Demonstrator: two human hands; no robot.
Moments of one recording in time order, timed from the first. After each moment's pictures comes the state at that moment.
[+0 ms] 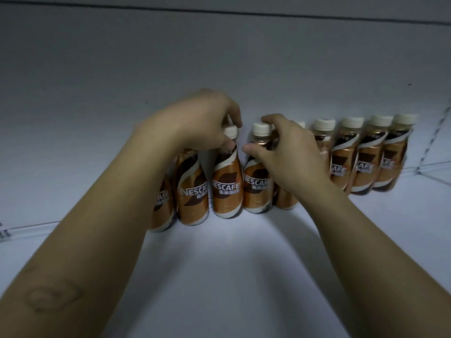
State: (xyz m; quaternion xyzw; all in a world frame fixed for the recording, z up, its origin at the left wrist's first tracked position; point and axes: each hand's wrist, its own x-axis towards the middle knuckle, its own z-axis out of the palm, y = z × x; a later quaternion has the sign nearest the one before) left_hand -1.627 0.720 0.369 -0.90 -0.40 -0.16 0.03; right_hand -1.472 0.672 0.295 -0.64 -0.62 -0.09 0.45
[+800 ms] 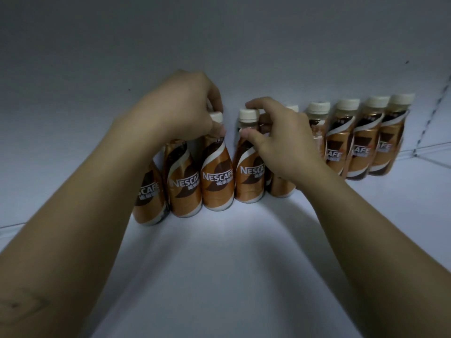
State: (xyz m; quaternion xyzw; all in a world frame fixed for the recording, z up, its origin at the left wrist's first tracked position) left_hand -1.628 0.718 0.365 -0.87 -0.44 -0.21 0.04; right_hand -1.464 0.677 0.291 -0.58 -0.65 -0.06 0.48
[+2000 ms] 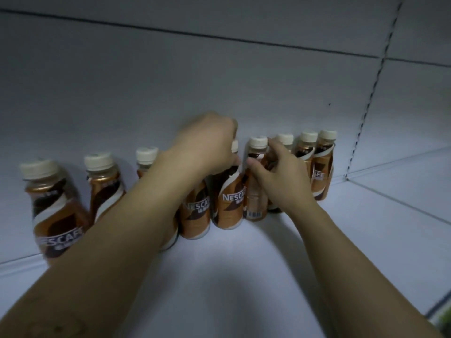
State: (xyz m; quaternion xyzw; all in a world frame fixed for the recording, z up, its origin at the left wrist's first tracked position) left_hand -1.515 0.715 0.356 -0.89 -0.38 -0.22 0.10; right_hand -1.370 0.667 0.268 -0.69 -0.53 -0.08 0.48
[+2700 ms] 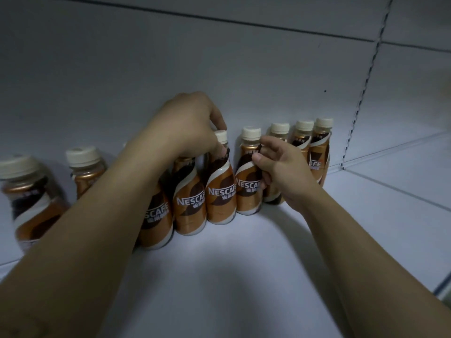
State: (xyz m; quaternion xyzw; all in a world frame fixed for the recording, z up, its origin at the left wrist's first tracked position) left_hand -1.530 0.723 0.368 -0.88 -0.41 -0.22 -0.08; right_hand -1.356 0.667 0.264 -0.51 -0.50 0.25 0.65
